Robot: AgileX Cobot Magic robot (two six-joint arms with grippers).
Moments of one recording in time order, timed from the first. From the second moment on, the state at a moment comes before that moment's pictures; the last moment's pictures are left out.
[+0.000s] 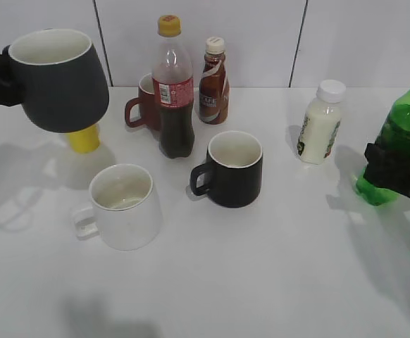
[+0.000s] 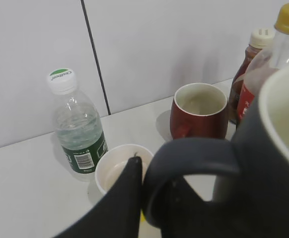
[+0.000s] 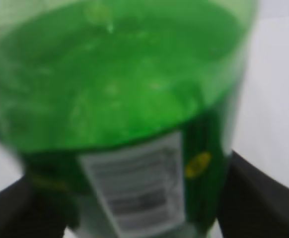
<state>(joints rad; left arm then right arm) -0.16 1.33 -0.64 0.65 -0.30 -0.50 0.04 1.95 -0.37 -0.05 -1.20 0.11</state>
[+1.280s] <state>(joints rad) -0.71 1.43 -0.69 0.69 -0.20 -0.50 0.48 1.41 -0.53 0.13 -0.52 -1.29</state>
